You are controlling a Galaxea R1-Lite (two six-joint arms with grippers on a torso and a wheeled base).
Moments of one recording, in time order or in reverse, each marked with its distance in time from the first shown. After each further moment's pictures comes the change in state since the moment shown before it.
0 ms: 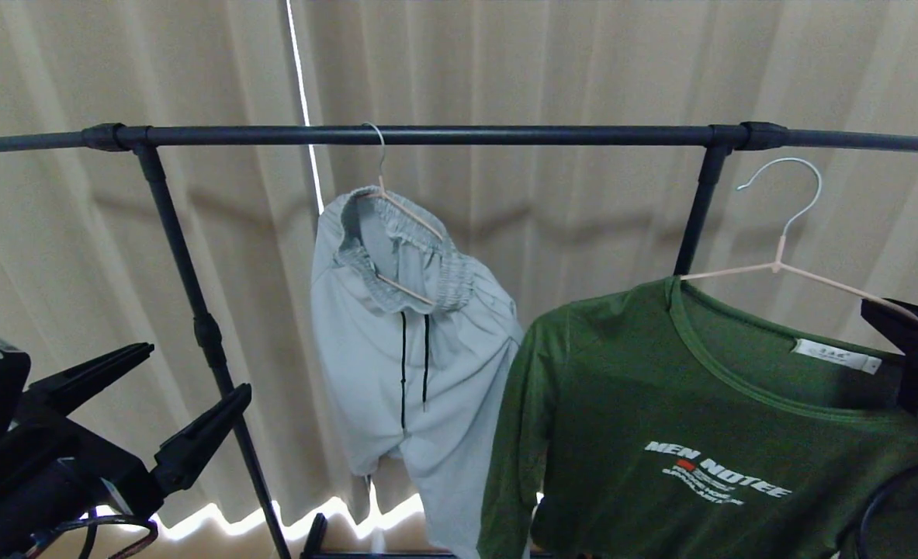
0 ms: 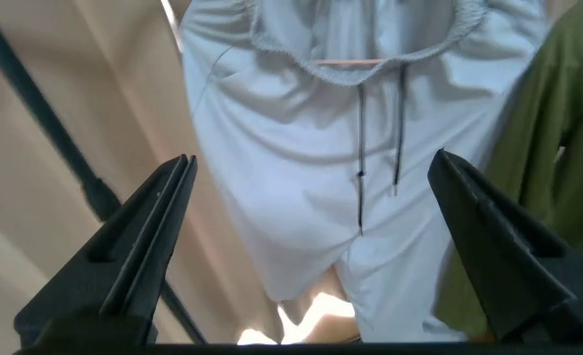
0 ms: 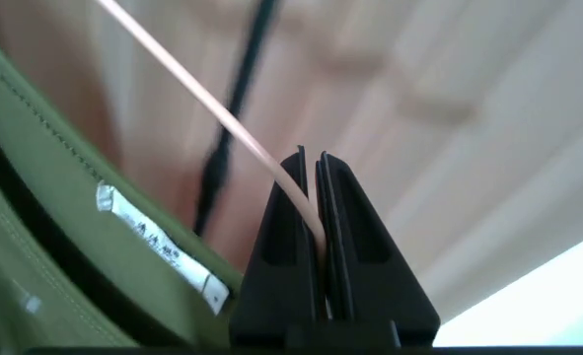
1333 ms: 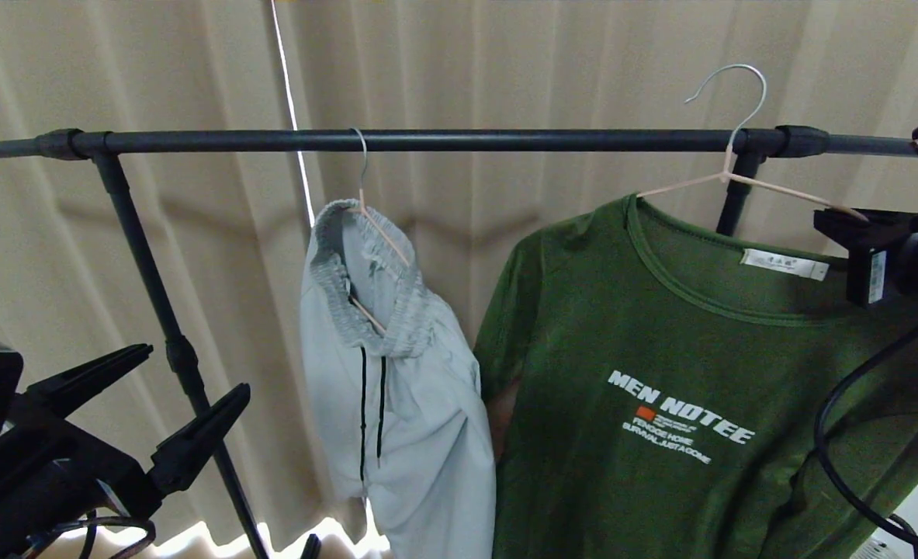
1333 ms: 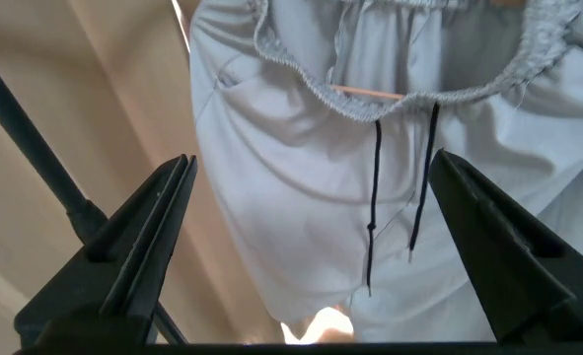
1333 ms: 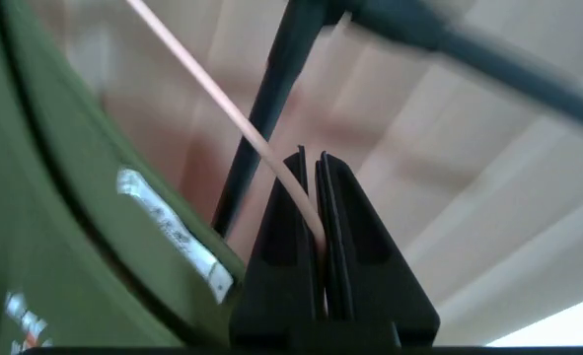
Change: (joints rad) left arm 0.002 -0.007 0.003 0.001 -0.001 -0.019; right arm 0.203 0.155 -0.410 0.236 -0.180 0.002
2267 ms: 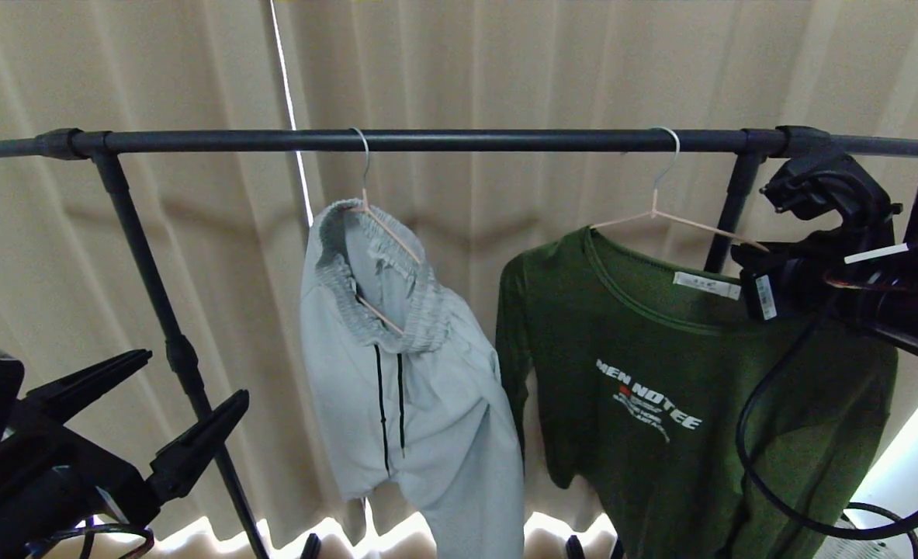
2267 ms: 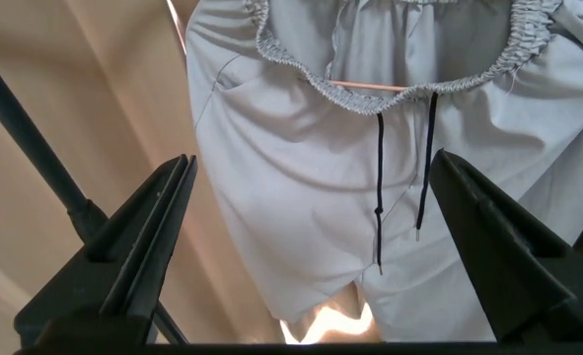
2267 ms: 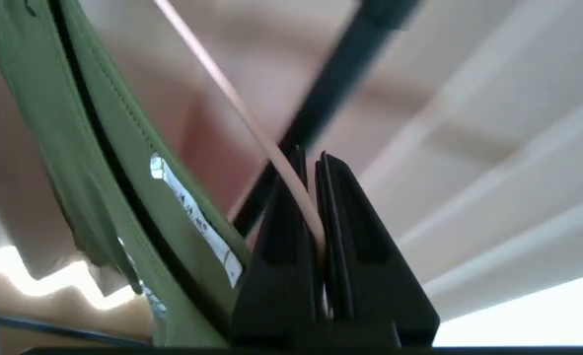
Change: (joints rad) left arm -0.003 -0.006 0.013 0.002 -0.001 0.004; right arm 0.132 0.180 -0.032 -0.017 -0.152 0.001
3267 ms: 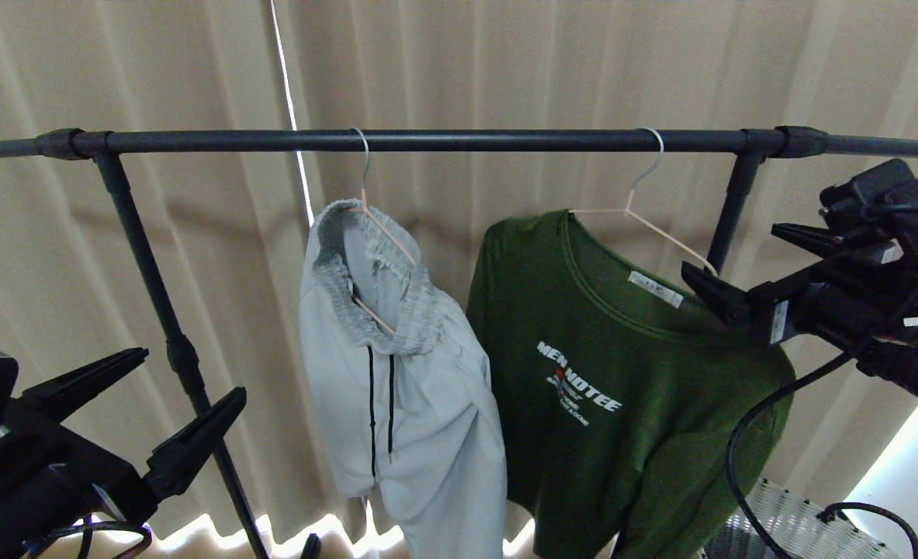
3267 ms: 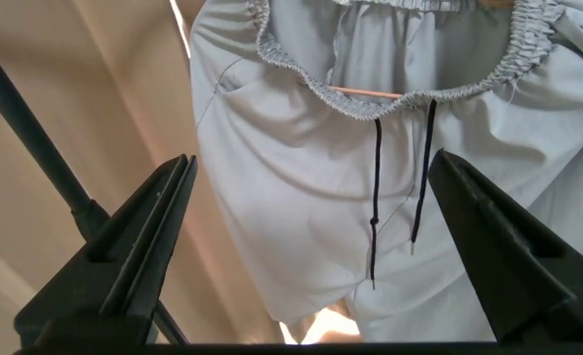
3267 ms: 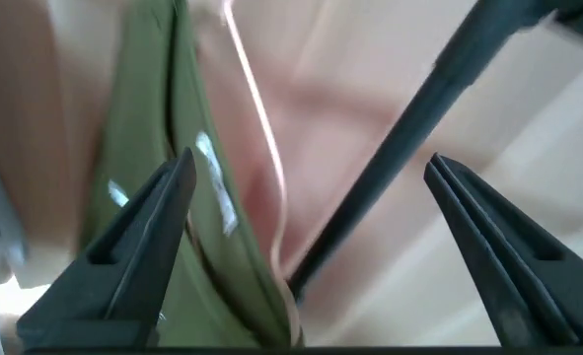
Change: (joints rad) left arm 0.006 -0.005 -0.002 0.000 0.001 -0.005; right arm 0.030 -0.079 0.266 -0.404 0.160 0.040
